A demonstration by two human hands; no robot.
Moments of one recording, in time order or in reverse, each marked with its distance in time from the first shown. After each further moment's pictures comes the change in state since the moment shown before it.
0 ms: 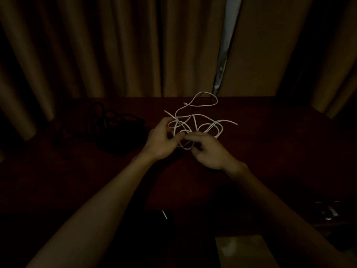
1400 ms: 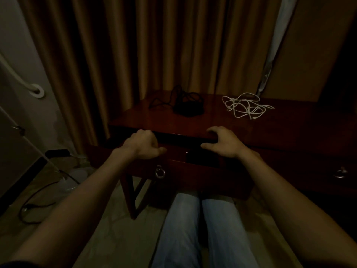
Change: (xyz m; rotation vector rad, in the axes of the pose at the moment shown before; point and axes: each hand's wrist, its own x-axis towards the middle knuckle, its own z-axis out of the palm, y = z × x) left_hand -0.325 0.004 -0.175 0.790 -0.065 -0.257; right_hand -0.155 -0.177 0.062 -0.180 -0.145 0.059
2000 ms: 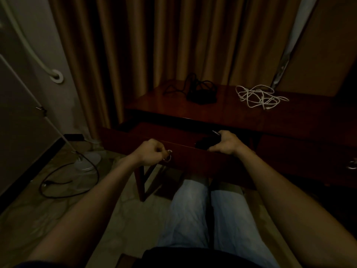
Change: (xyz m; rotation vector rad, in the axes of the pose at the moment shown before) left_hand -0.063 -0.031 0.064 -0.366 -0.058 -0.027; right_hand -0.010 0.001 0.056 0.189 -0.151 0.238
